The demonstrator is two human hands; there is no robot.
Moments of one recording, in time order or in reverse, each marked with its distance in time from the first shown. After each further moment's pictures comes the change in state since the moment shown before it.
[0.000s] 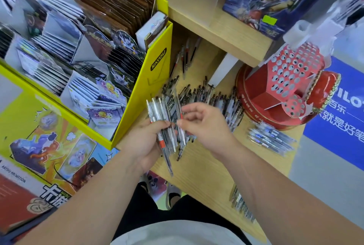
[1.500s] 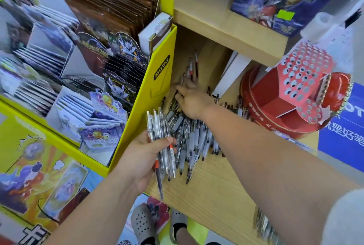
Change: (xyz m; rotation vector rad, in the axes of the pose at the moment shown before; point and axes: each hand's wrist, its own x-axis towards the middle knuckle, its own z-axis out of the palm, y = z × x) left_hand 0.039 -0.009 -0.036 0.197 -0.080 0.090; right_hand 0.162 0.018 0.007 -1.103 -0.021 -0.182
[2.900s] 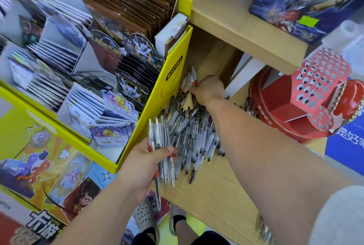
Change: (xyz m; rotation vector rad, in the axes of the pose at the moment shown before) left_hand -0.012 -0.007 -0.018 0.084 0.046 -0.025; right_hand 0.031 0.008 -0.010 0.323 0.217 0.434
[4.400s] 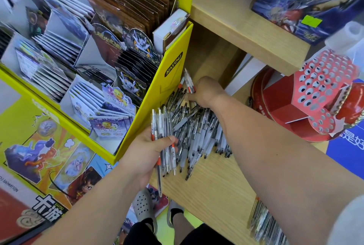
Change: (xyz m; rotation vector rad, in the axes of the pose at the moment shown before) left_hand 0.003 0.010 0.015 -0.029 0.022 0.010; right_hand -0.016 -0.007 -0.016 -0.230 -0.280 -0.211
